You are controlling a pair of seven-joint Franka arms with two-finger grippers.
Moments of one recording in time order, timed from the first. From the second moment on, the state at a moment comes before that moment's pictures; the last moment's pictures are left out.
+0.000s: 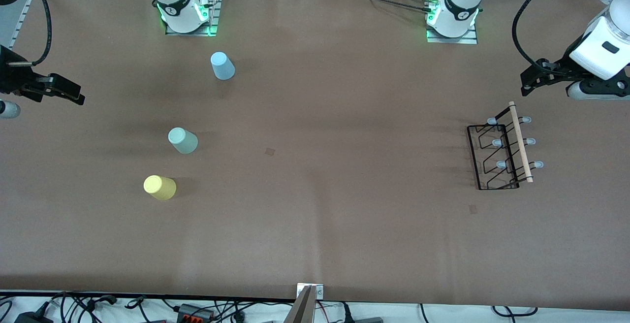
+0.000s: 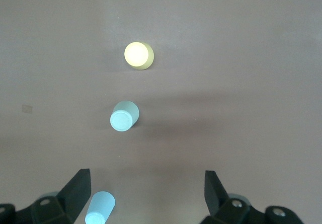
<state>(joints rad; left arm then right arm) -0.04 -0.06 -0.03 -1.69 0.04 1.65 -0.05 -0.10 0.07 0.08 -1.57 -0.02 1.59 0.03</state>
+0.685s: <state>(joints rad) -0.04 -0.05 -0.03 -1.69 0.04 1.57 -0.06 -0.10 0.08 0.08 -1.57 0.00 1.60 0.03</state>
